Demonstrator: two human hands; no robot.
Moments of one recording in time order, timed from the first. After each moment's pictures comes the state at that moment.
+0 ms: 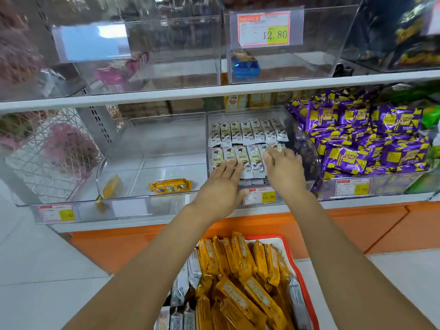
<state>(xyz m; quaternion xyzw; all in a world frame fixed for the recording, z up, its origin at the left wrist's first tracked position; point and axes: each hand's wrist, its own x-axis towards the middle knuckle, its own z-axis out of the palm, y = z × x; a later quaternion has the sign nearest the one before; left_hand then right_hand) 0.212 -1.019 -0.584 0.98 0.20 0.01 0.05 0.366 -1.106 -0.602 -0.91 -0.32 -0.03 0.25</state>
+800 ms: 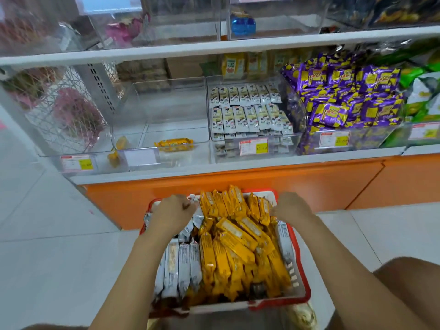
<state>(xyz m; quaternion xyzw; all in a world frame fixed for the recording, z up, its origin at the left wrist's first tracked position) 0.050 -1.052 -0.648 0.90 0.37 0.02 0.22 0.265 -1.228 -0.670 -0.92 -0.31 0.23 0.04</state>
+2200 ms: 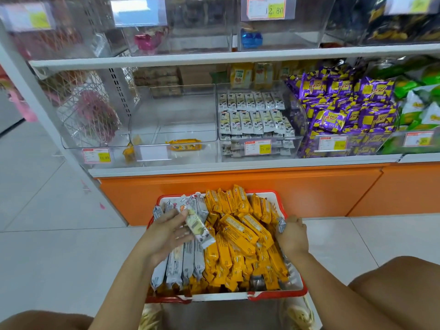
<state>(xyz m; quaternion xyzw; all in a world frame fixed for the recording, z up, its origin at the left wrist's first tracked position) -0.016 -1.093 -0.648 0.44 0.40 0.15 0.79 0.234 -1.267 -0.772 -0.95 -0.19 0.12 0.22</state>
